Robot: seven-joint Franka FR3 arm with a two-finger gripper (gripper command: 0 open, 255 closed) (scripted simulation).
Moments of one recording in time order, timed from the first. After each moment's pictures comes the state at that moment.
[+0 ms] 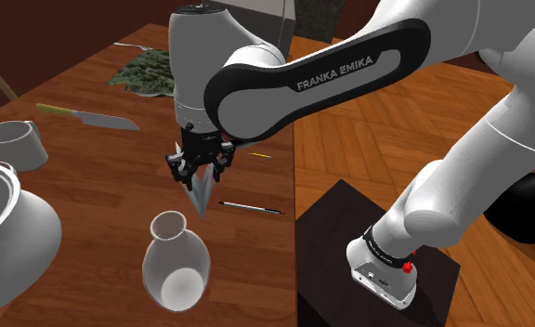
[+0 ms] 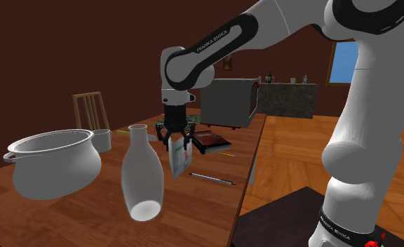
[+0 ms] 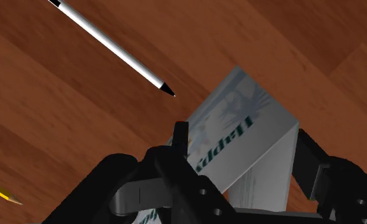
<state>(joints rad) 0.09 -0.02 0.60 -2.13 0.05 2.10 0.90</state>
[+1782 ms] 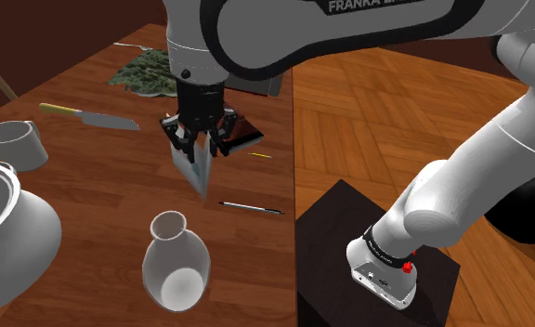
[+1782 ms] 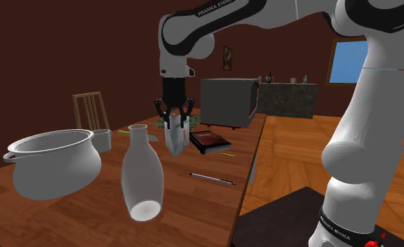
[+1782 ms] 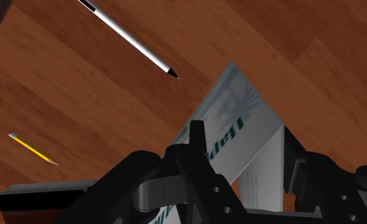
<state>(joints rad) 0.09 -0.09 0.58 -1.96 0.08 1.87 0.88</state>
